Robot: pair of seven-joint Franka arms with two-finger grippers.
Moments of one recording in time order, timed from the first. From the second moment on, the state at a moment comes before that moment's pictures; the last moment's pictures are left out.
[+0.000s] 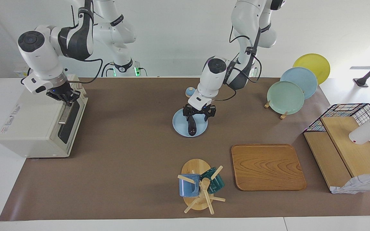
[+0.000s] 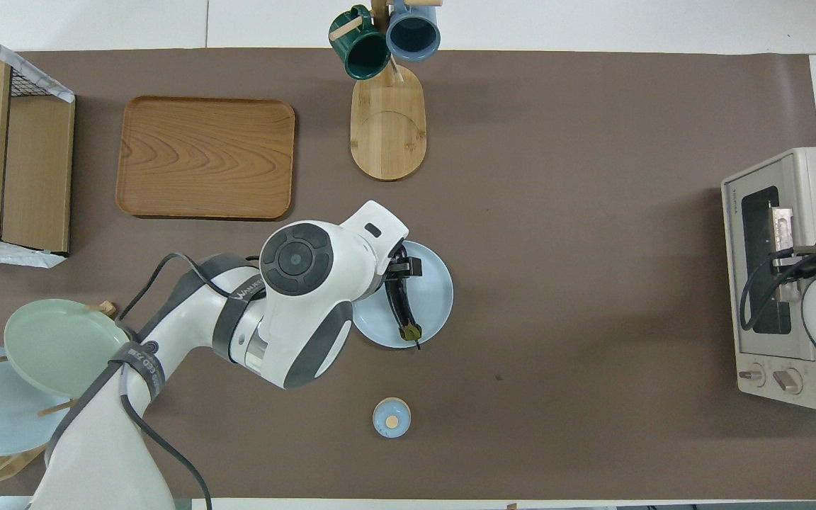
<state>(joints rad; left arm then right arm) -0.63 0.22 -0.03 -1.98 -0.16 2.33 -0.57 -0.10 -0.09 -0.07 -2.05 -0.19 1.88 -0.07</state>
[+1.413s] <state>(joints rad) -0.17 -0.04 -0.02 -1.74 0.00 1.66 -0.07 0.03 -0.11 -0.05 -2.17 -0.22 2.01 0.00</state>
